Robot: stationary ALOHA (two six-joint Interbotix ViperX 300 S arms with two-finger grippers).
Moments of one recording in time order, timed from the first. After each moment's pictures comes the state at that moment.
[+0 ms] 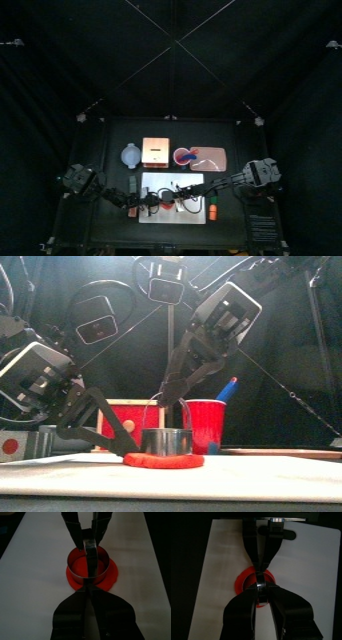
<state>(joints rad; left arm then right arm) -0.43 0.30 0.83 -0.85 -0.65 0.43 0.16 0.17 0.43 -0.11 0.25 0.07</state>
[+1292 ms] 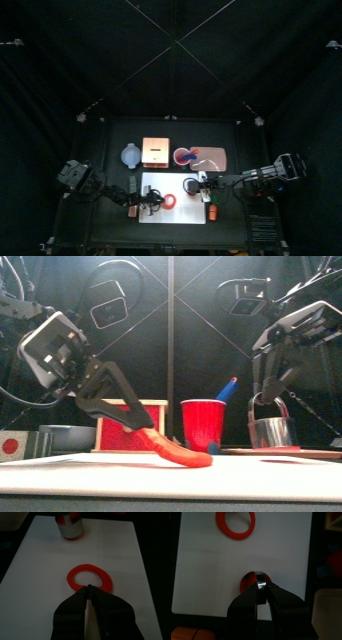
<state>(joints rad) -0.39 0.19 0.82 -0.78 -0.63 0.43 0.10 -0.23 0.84 -0.12 0.34 0.08</state>
